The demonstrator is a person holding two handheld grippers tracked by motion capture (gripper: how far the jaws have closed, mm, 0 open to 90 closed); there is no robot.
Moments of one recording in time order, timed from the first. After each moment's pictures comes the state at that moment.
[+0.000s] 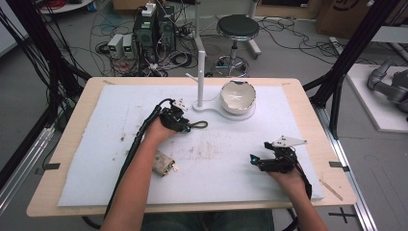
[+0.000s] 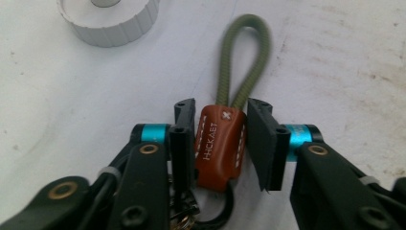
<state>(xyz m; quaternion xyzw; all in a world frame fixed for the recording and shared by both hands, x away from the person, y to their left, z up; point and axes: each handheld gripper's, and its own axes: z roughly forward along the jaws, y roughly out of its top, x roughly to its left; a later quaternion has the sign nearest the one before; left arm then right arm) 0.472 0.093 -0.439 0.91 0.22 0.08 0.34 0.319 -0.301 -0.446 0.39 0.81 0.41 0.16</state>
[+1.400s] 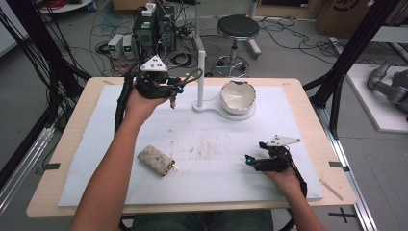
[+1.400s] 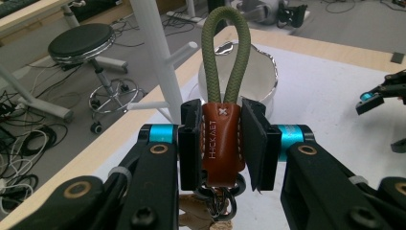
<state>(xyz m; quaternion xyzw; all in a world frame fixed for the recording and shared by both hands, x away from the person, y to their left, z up) 0.429 0.125 -0.274 0.81 0.24 0.21 0.49 0.325 -0.287 -0.449 0.38 0.82 0.40 0.16</state>
